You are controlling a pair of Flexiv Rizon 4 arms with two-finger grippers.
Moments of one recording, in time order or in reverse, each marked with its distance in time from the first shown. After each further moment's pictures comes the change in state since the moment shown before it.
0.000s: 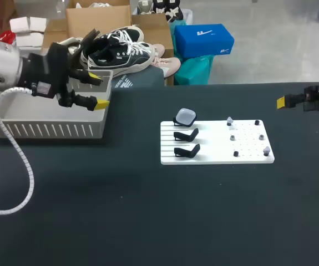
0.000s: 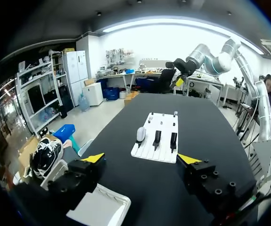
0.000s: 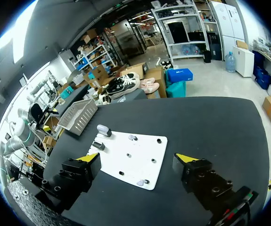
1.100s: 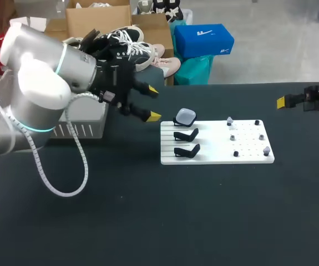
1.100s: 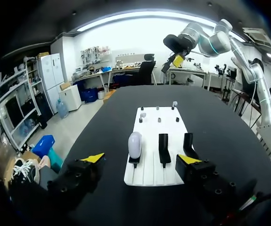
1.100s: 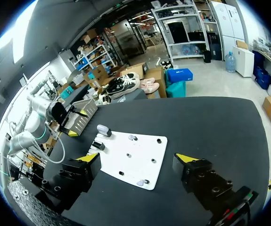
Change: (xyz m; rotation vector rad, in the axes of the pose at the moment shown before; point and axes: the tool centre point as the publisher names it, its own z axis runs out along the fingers) left arm 0.000 0.009 0.159 0.181 0.025 0.133; right arm 0.000 0.000 0.000 0.000 0.000 0.000
